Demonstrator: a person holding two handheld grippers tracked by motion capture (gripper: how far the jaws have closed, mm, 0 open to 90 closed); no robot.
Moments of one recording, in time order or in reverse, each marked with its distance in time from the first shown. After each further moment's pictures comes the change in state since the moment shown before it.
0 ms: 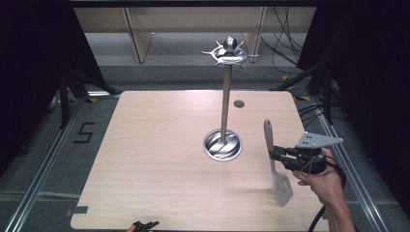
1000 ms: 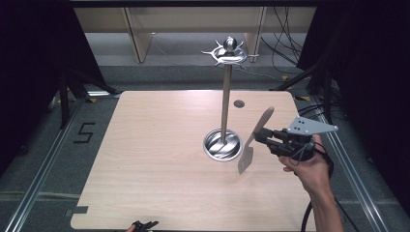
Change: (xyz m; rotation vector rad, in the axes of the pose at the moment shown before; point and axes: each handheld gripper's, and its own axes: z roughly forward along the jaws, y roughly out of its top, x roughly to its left) left arm 0.001 -0.001 0.001 0.004 -0.010 -0.008; right arm 0.025 0.057 0.010 -0.200 0.019 -0.053
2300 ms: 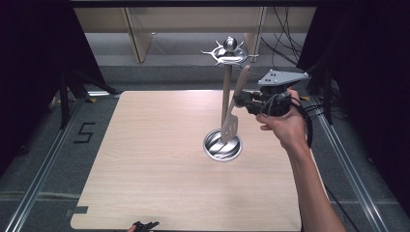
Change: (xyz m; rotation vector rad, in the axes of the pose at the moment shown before) left arm -0.002 0.000 0.000 0.006 0.005 0.009; right arm -0.012 0.099 0.057 0.089 -0.028 -0.036
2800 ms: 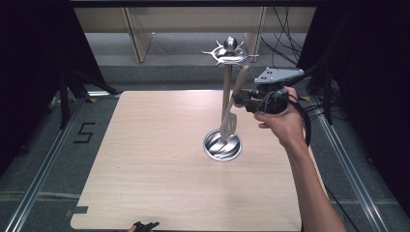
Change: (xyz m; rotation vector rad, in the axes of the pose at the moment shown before) left arm -0.001 0.000 0.000 -0.004 -0.005 -0.001; right arm -0.001 0.006 0.005 0.037 -0.020 -0.021
